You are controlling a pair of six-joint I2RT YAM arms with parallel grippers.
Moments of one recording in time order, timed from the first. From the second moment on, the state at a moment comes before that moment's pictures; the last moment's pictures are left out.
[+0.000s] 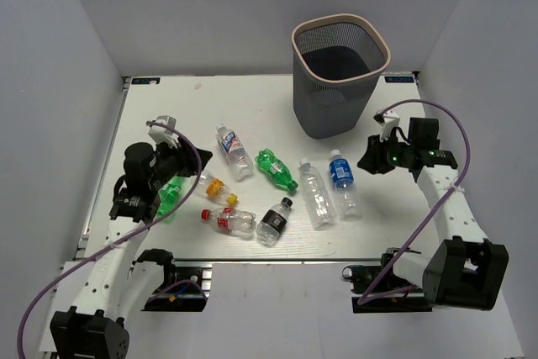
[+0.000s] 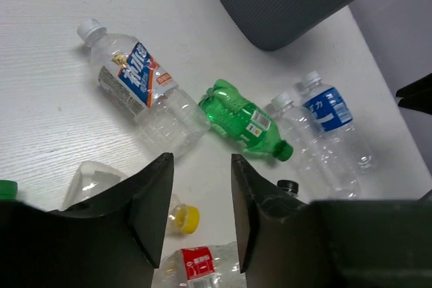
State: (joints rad) left arm -0.12 0.76 0.63 -0.14 0.41 -0.37; right arm -0.06 1.14 0.88 -0.60 -0.62 -0.30
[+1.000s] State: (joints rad) left arm -0.26 1.47 0.97 -0.19 0.10 -0.33; right arm 0.21 1.54 0.82 -0.30 -0.14 -0.12
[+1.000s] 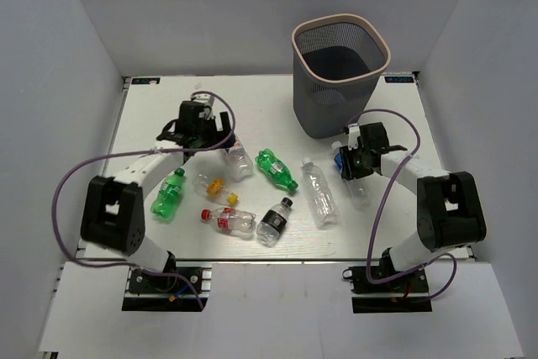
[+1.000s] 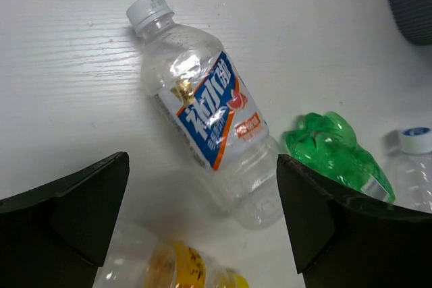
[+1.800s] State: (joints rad) left arm -0.49 1.82 1.27 -0.48 -0.32 -0.47; right arm 0.20 1.31 1.60 -0.39 -0.76 -0.31
